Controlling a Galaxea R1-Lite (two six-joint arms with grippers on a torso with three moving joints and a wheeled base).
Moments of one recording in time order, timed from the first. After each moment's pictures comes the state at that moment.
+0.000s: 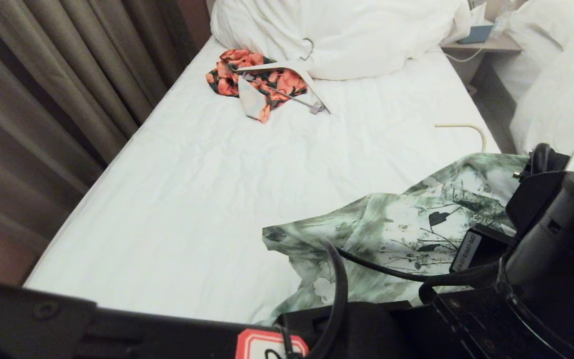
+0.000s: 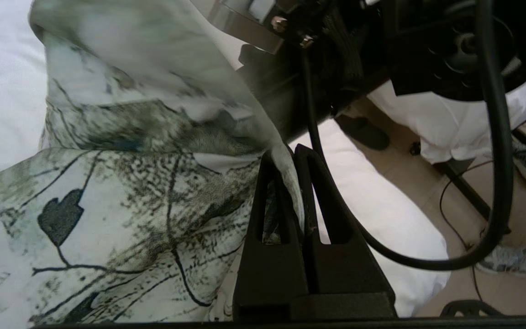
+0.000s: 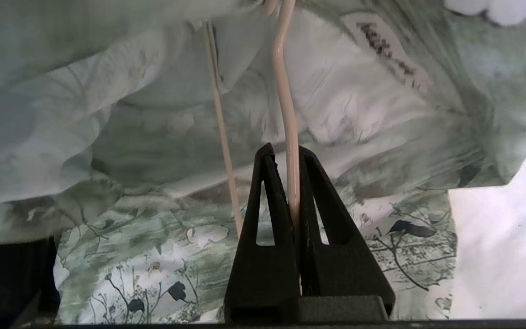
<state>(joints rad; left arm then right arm) -1.39 2.05 -1.57 -0.33 0.50 -0.03 0.01 1.61 -0.83 -0.26 1.15 -0.63</state>
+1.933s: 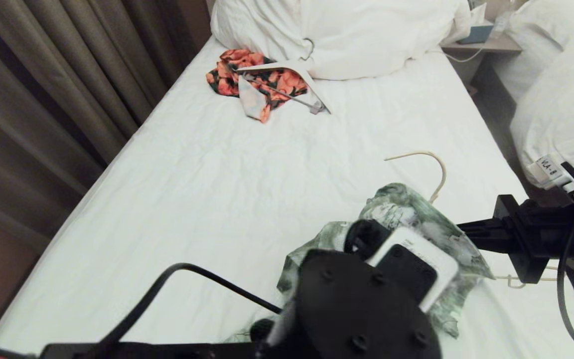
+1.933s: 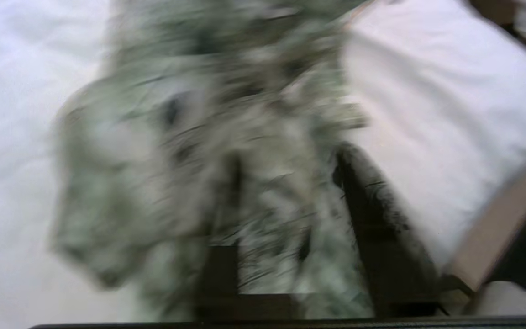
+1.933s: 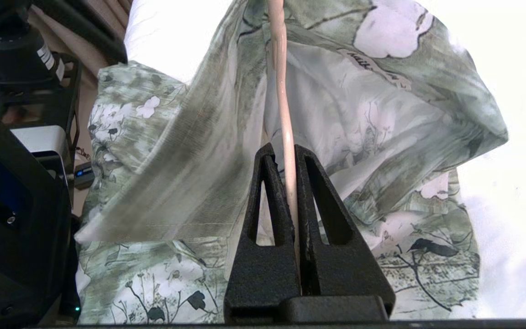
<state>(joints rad) -1.32 1.71 -0.97 -0.34 0.53 0.03 0.04 1.58 -0.81 -0.27 1.18 -0.61</state>
